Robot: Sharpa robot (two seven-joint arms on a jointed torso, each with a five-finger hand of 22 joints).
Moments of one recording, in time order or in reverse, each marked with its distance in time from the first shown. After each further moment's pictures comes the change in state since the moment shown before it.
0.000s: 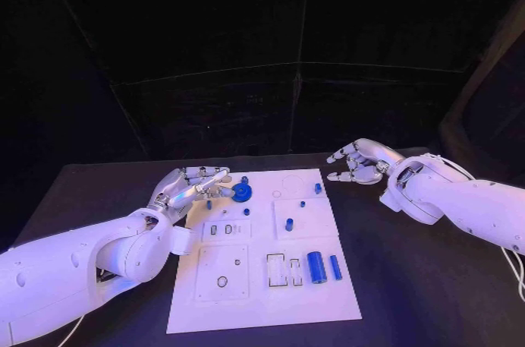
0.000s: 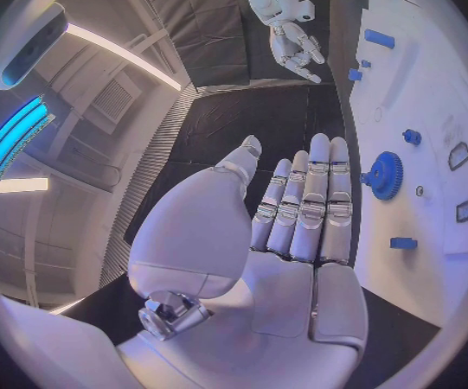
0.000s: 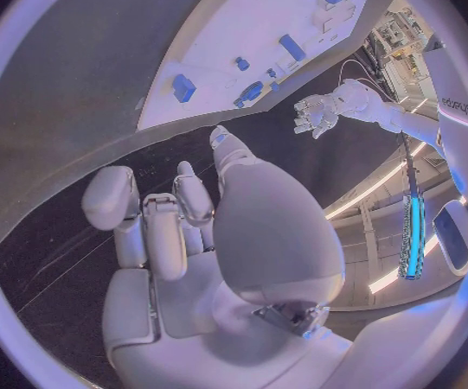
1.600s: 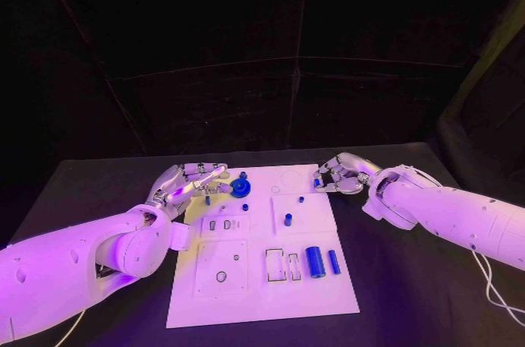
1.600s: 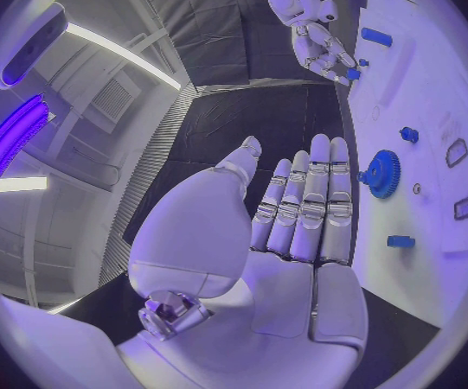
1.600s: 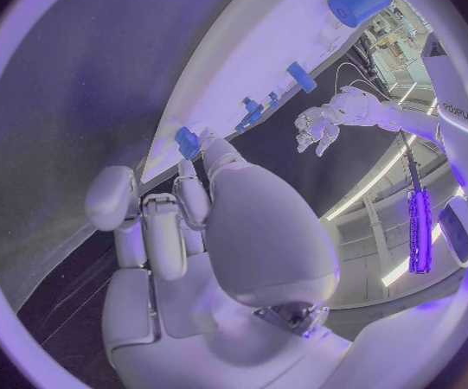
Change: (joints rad) left arm -0.003 0.009 0.000 -0.017 0.000 0.008 -0.001; left_hand -0.005 0.005 0.000 0.000 0.000 0.000 0.000 0.000 0.000 0.000 0.000 -0.004 -0.001 -0.004 0.004 -0.006 0.001 0.000 -0.003 0.003 -0.004 -0.002; right arm -0.077 0.127 0.000 -0.162 0.039 0.050 0.075; right_hand 0.075 0.068 -0.004 -0.056 -0.035 0.066 -0.005 0.027 0.007 0.009 -0.009 0.021 0.029 0.000 0.000 0.000 0.000 0.000 0.004 -0.004 -0.001 0.015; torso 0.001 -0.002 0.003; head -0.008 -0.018
